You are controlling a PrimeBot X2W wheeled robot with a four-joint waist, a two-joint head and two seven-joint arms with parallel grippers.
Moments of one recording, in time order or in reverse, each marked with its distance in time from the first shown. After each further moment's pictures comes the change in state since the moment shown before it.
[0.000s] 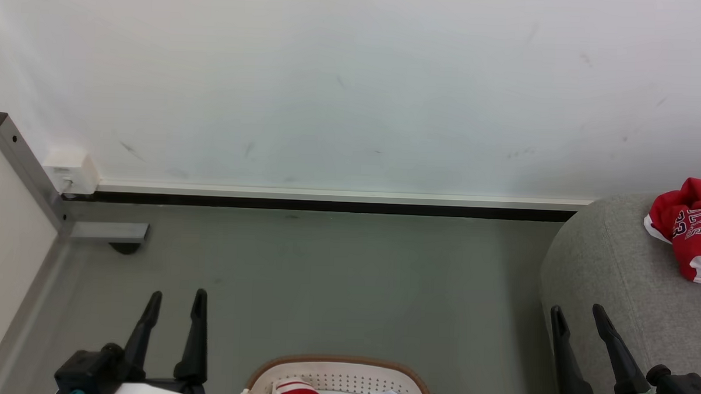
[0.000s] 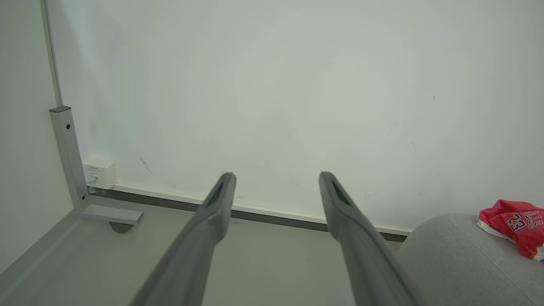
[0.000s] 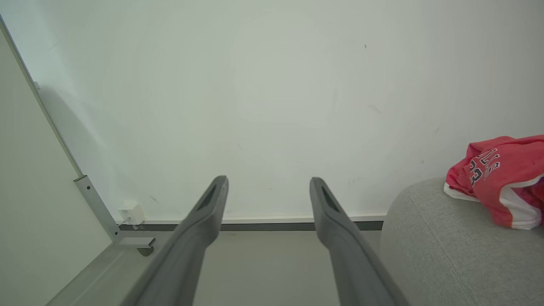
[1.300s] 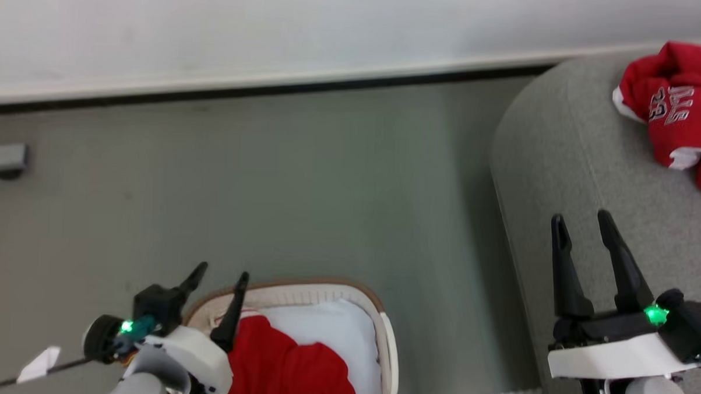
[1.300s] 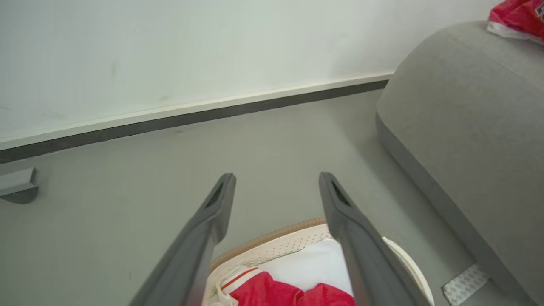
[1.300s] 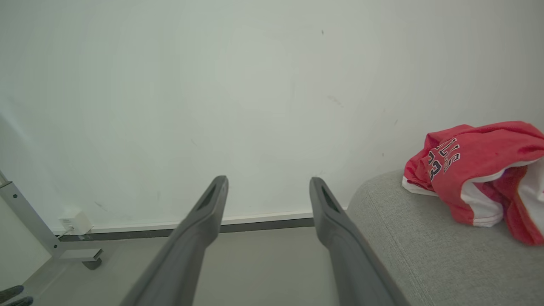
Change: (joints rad) left arm -0.263 0.014 -0.072 0.356 0.200 -0.140 0.056; right arm -0.191 0.011 0.017 -0.038 -0.027 0.000 -0.026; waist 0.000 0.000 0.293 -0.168
